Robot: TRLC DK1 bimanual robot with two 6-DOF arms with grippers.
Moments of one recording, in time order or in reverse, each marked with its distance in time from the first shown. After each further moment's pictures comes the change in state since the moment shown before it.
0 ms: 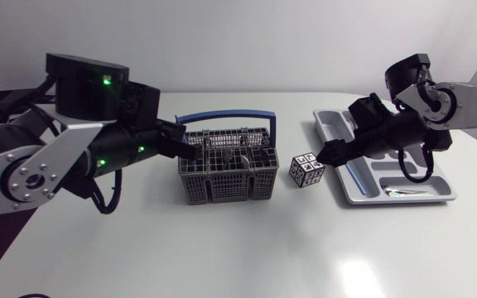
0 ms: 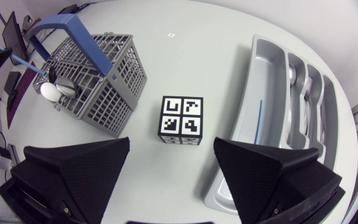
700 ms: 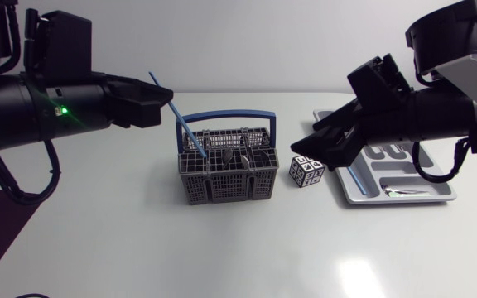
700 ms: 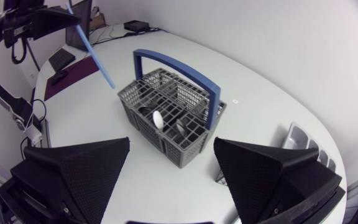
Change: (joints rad) left arm 0.036 -0.238 0.137 -0.267 0.269 -0.068; right arm 0.243 -0.340 -0.031 -0.037 -0.132 -0.076
